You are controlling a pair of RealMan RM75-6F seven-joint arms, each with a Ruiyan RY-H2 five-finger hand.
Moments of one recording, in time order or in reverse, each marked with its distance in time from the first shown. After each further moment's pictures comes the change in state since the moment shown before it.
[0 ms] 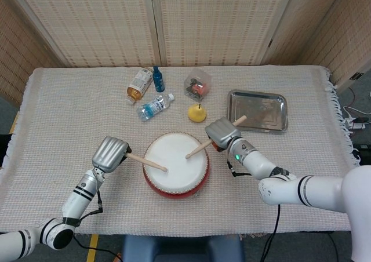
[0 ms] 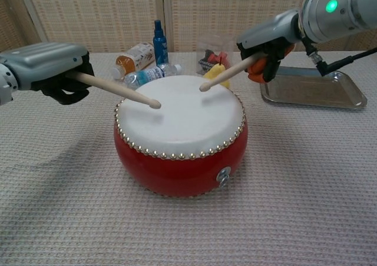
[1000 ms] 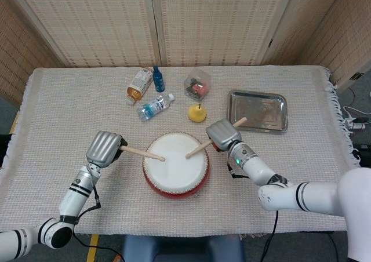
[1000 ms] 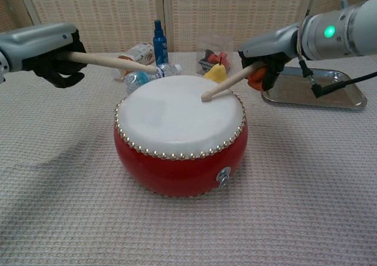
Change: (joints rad) left arm -0.009 0.042 -0.032 -0.067 -0.085 0.035 -0.052; right arm -0.122 -0.075 0.070 0.024 -0.081 0.133 -0.014
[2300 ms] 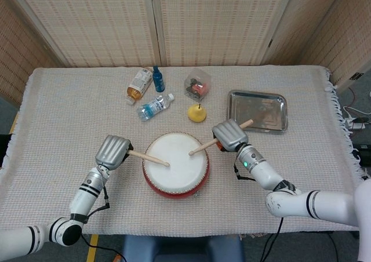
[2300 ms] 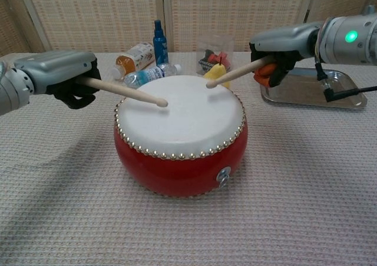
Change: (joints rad) left arm -0.044 -0.073 0.031 0.057 -0.079 -0.008 0.099; right arm -0.185 -0.041 0.087 0.044 -0.180 0.036 0.039
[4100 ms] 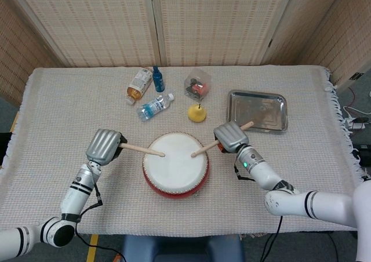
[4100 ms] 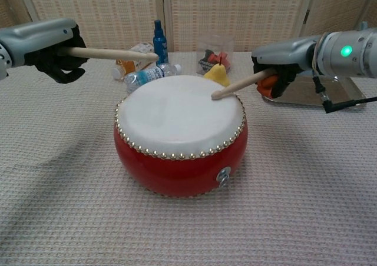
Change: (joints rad) left arm 0.011 0.069 -0.026 -0.073 0.002 0.033 -0.076; right arm -0.034 -0.016 0.045 0.020 0.022 -0.030 -0.034
